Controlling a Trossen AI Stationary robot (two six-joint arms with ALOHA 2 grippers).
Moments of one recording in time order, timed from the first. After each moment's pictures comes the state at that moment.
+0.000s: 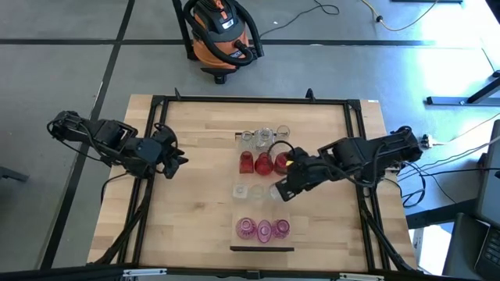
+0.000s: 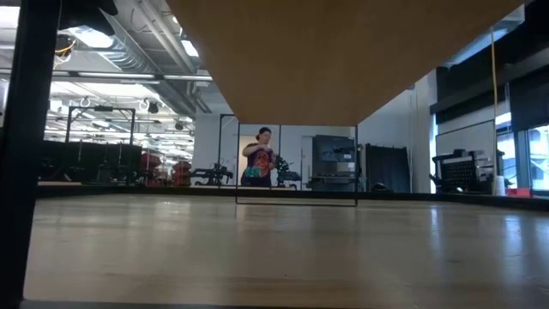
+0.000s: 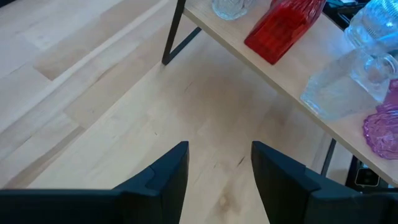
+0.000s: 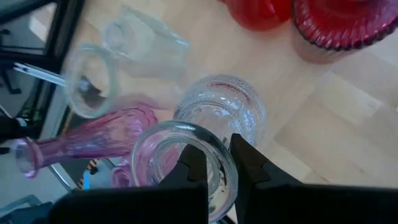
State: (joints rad) left arm -0.32 0.83 1.06 -1.10 -0.38 -0.94; right arm 0.35 1.64 1.89 -1.30 0.07 1.34
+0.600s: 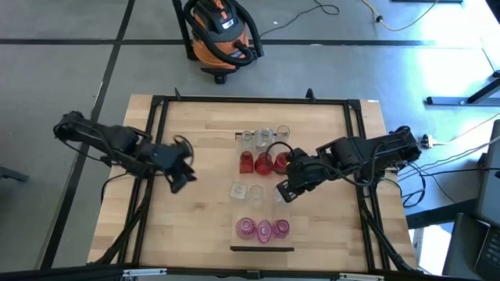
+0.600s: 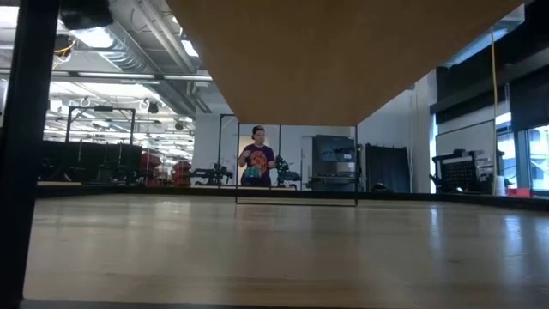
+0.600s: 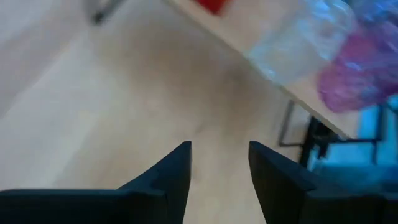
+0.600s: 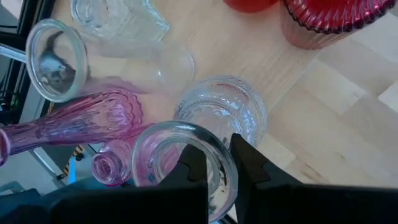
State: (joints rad) left arm -0.31 0.94 1.06 -0.99 -0.15 -0.89; right arm 0.34 1.66 1.91 -1.36 0.01 1.30
